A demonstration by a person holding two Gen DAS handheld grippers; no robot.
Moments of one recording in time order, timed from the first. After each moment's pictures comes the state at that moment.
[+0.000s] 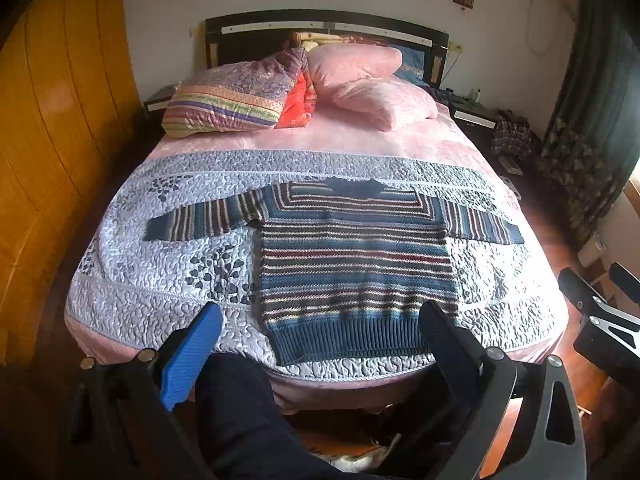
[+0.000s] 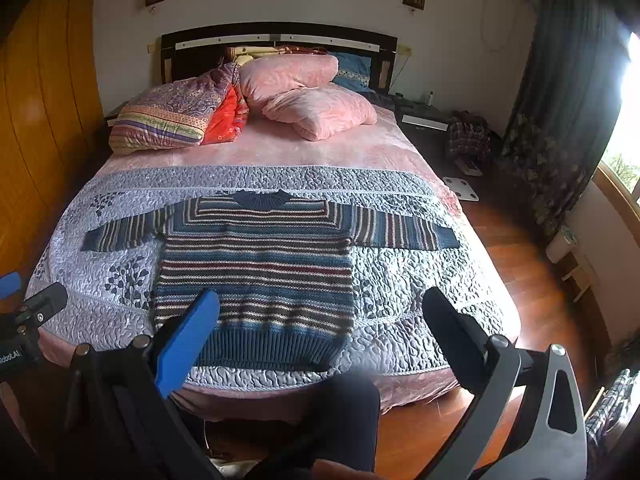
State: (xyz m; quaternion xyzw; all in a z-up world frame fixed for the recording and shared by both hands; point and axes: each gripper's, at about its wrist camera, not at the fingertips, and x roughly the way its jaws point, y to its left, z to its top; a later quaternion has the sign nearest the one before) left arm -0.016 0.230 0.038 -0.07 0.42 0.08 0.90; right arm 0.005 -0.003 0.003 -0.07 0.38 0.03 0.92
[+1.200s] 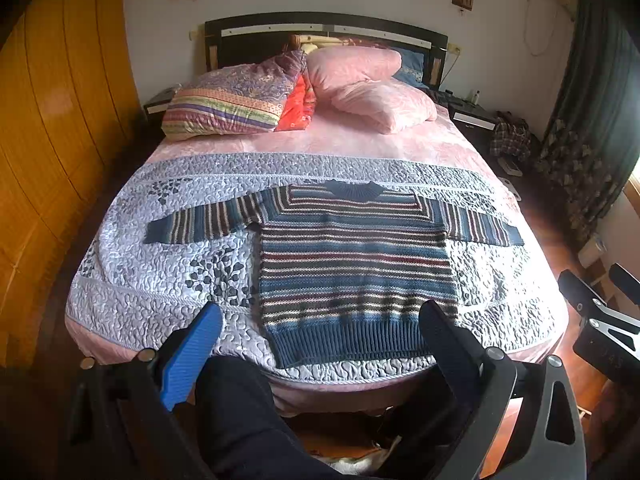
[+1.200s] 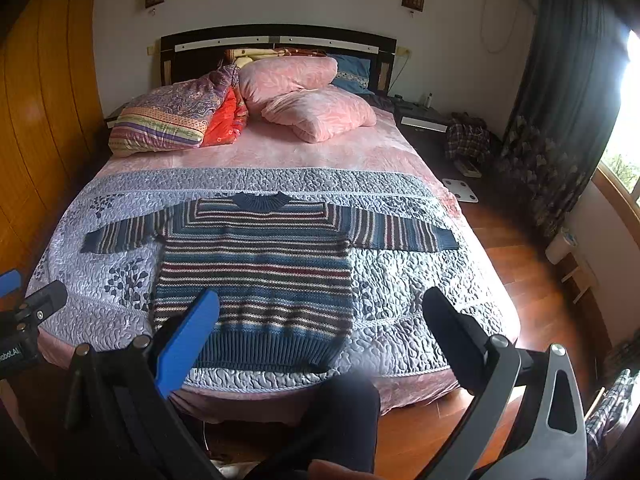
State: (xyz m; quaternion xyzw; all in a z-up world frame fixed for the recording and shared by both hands) left arm -0.012 0.229 0.046 -0.07 0.42 0.08 0.90; right arm 0.004 -0.004 0.006 -0.07 0.38 0.03 0.92
